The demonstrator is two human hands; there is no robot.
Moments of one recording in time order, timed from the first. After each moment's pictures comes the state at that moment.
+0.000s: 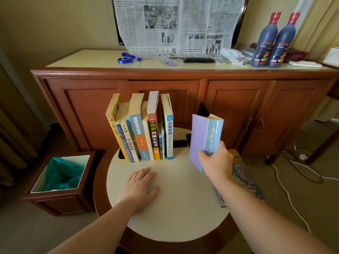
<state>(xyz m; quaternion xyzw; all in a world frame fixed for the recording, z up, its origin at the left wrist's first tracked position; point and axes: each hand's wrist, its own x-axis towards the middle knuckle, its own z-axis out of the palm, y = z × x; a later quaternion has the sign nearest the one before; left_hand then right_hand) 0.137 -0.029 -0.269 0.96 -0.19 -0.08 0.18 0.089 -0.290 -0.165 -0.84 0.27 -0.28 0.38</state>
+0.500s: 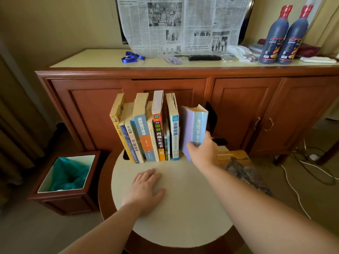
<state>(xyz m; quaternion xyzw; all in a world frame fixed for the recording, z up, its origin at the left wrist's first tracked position) 0.142 -0.029 -0.277 0.97 -0.19 -0.06 0.17 0.151 -0.263 -0.170 -0.84 0.23 -0.22 0.43</state>
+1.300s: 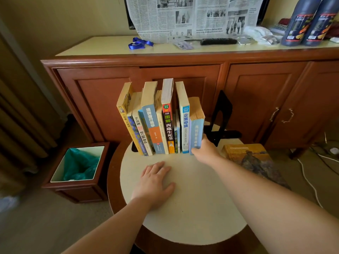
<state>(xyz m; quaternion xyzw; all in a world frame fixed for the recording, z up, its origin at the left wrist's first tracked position) 0.139 -0.030 -0.274 0.97 -0.19 -0.05 0.17 0.197 -0.275 -0.234 -0.92 0.15 0.00 0.36</state>
